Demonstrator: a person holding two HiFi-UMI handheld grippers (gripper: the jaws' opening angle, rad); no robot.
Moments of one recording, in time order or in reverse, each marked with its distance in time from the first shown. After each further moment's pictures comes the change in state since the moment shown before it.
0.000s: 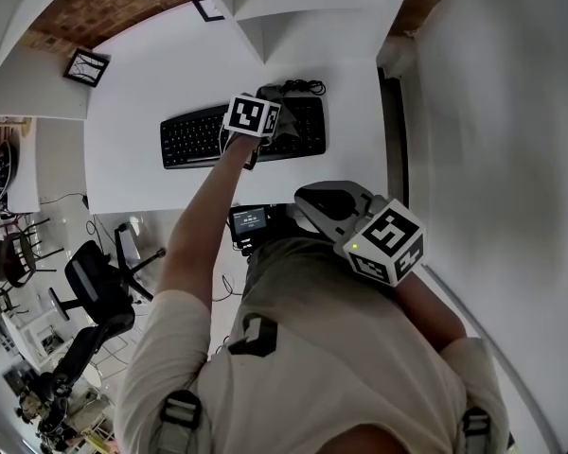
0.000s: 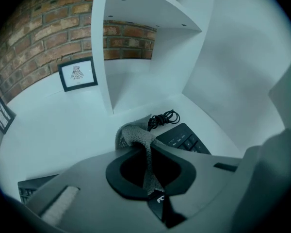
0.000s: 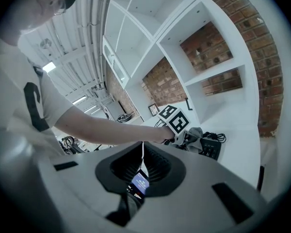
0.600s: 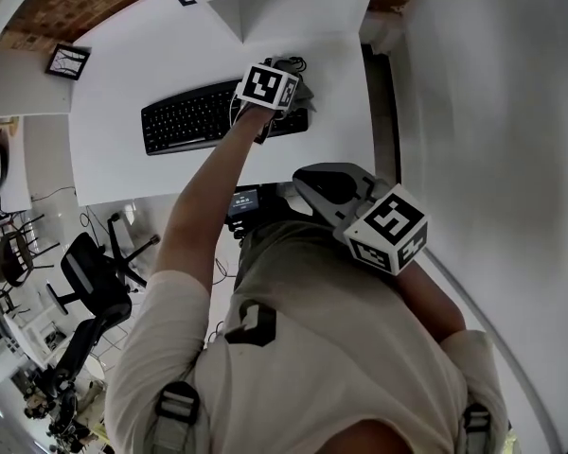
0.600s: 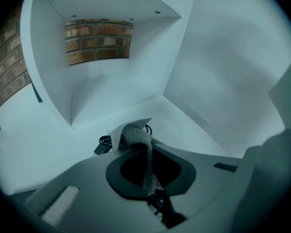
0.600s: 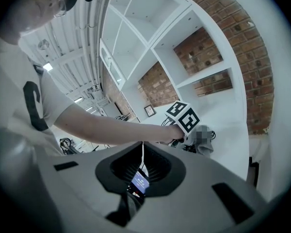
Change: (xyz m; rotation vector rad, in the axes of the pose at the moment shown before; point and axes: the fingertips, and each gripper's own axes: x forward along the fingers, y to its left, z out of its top) left arm 0.030 -0.079 0.034 0.079 0.002 -0.087; right arm -0.036 -0.011 -0.008 0.020 -0.022 -0.046
